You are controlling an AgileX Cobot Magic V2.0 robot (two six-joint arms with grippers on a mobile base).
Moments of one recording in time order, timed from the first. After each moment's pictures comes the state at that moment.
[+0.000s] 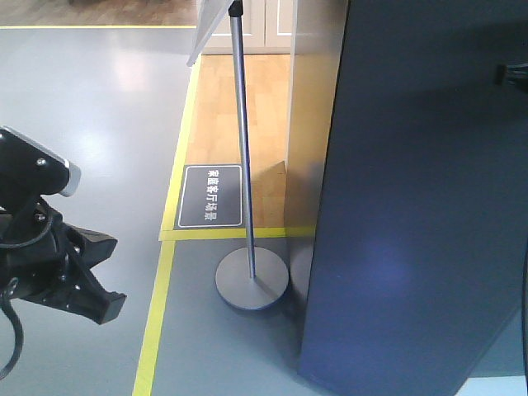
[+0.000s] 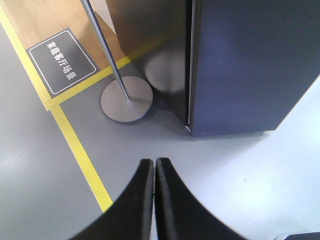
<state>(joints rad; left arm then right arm) -0.57 1.05 -0.83 0.14 0.63 -0.11 -0.11 1.43 -1.23 -0.14 0.27 0.10</state>
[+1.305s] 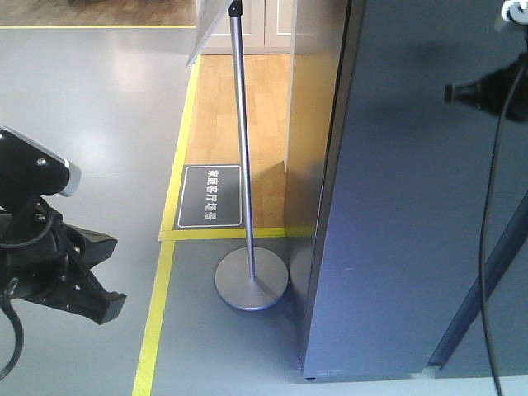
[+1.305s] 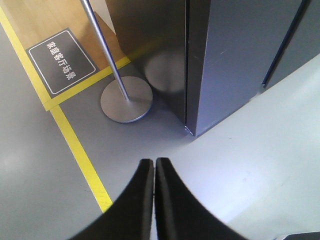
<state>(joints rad) -0.57 1.05 -0.83 0.14 0.63 -0.11 -0.02 1.54 -1.29 -0.14 0.37 0.05</state>
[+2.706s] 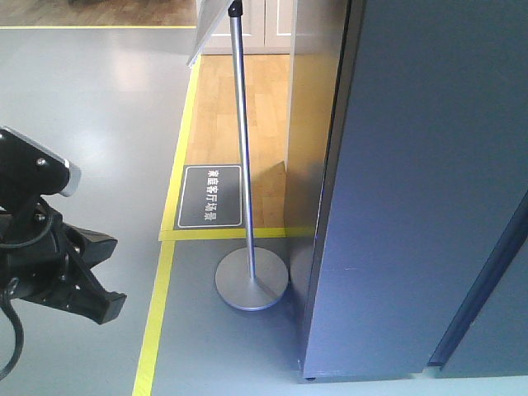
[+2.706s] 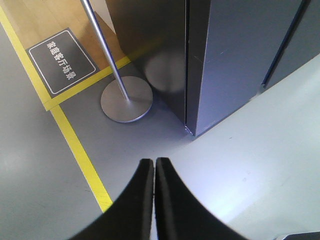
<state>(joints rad) -0.57 1.05 -0.83 0.14 0.63 -0.11 0.09 0.37 -0.62 0.00 1.14 0.01</state>
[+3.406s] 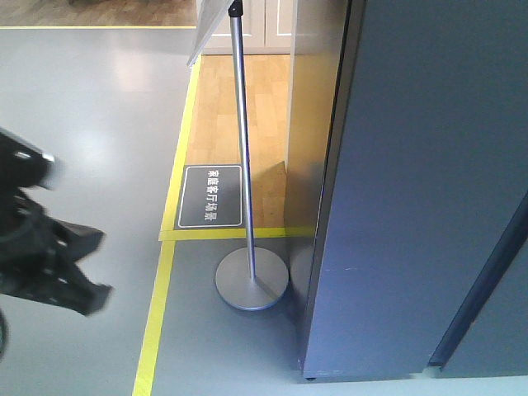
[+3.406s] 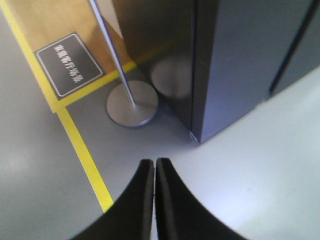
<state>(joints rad) -0.51 1.00 -0.83 0.13 0.64 -0.11 0.09 0.36 -0.62 0.01 1.23 0.01</state>
